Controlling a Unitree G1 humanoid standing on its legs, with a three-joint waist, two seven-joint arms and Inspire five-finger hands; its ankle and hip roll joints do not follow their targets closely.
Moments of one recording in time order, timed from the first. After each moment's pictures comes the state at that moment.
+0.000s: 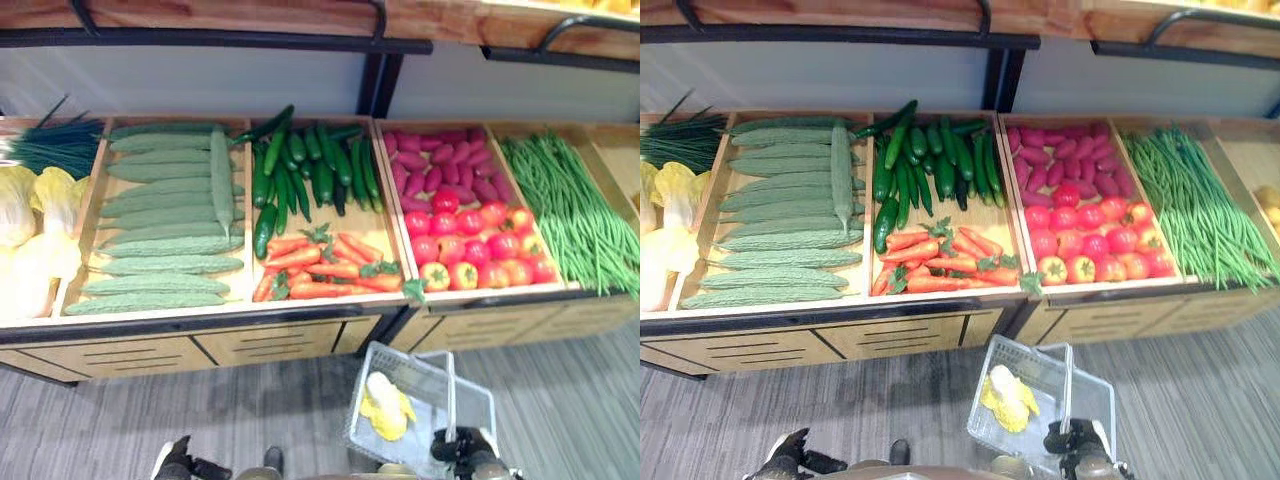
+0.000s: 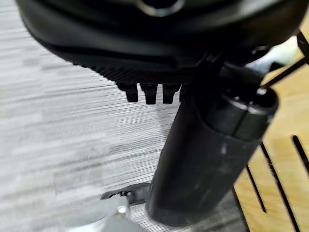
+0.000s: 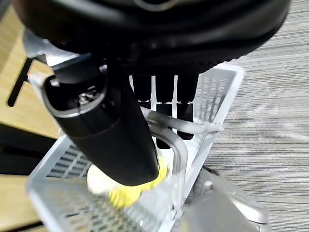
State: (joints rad) left arm 0.03 0.29 -0.08 1.34 -0.06 -0.09 0.18; right arm -0.05 -0.24 0.09 1.38 0.08 -0.13 -0.18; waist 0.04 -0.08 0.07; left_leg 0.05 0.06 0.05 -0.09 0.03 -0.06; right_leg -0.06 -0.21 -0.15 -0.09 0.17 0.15
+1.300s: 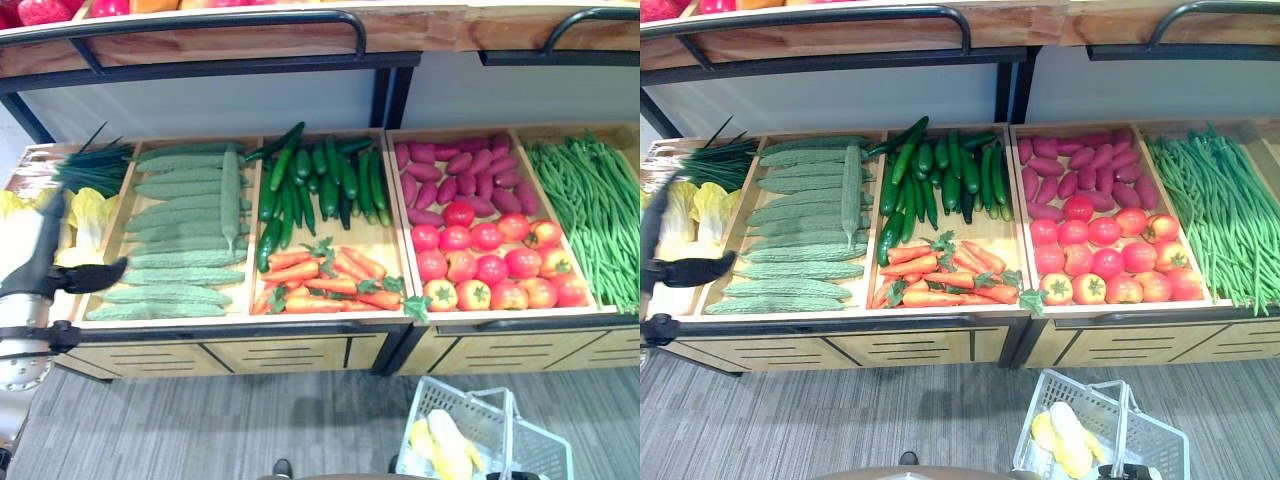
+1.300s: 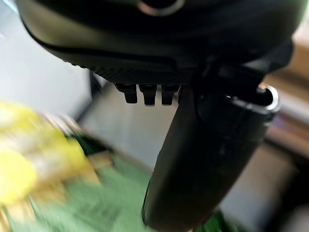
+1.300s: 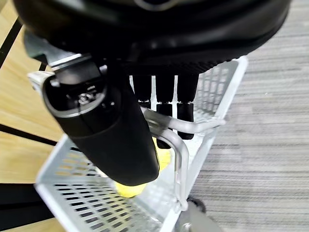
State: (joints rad) left arm 0.08 1.04 0.00 0.22 0.01 -0.32 0.14; right arm 0.07 -0.38 0.00 1.34 0.04 -0.14 -0.13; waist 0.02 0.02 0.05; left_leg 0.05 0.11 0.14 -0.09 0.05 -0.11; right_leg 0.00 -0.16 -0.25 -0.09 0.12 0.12
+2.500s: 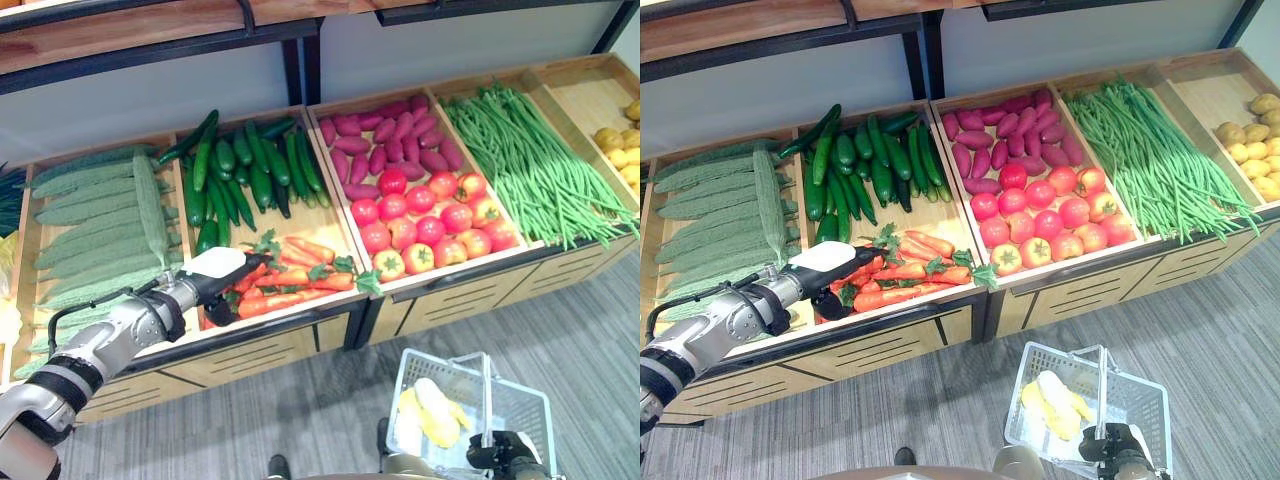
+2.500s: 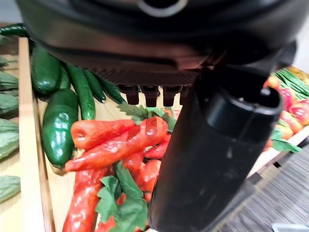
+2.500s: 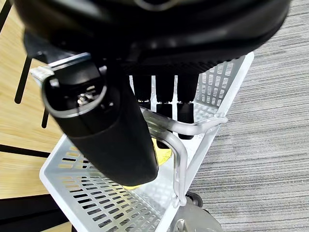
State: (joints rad) left arm -0.42 0.97 -0.62 0.43 0.40 -0.32 0.02; right arm 0.00 -0.39 0.05 1.30 0.01 -0.15 -0.12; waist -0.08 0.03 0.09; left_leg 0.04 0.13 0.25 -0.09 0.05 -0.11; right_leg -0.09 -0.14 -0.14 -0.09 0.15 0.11
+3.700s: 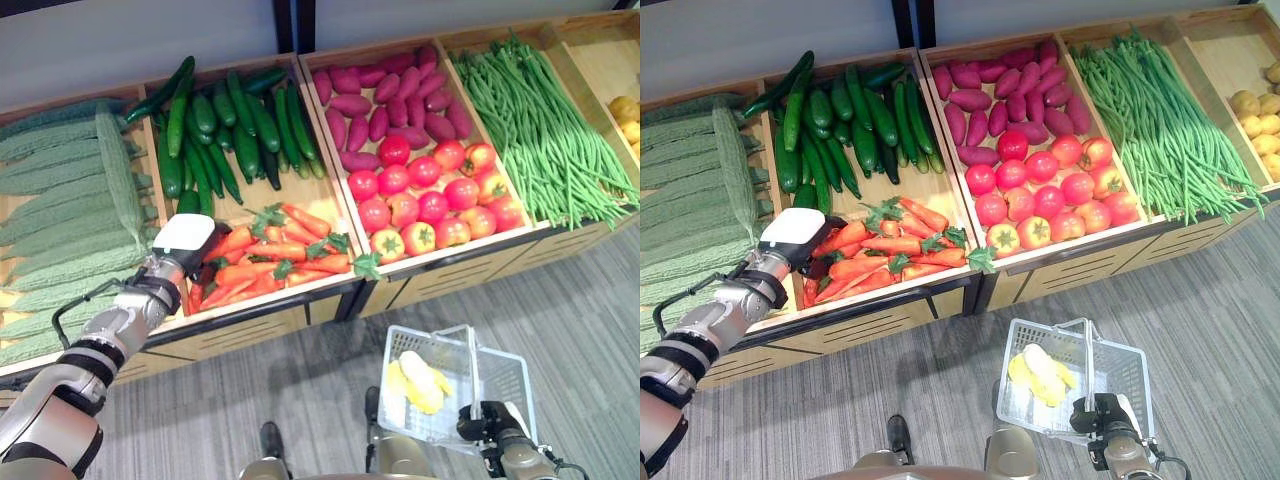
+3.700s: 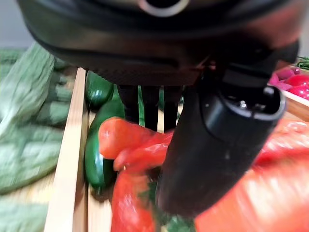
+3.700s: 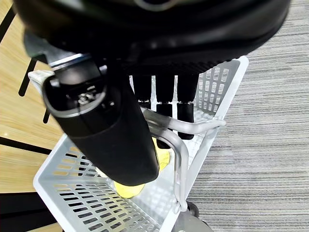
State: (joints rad) left arm -0.56 0.85 -0.56 0.67 0.58 -0.17 0.26; right arm -0.07 -0.39 0.11 1.28 0.01 -0.17 -0.15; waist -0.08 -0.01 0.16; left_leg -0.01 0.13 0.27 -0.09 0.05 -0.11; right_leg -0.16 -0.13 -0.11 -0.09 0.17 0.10
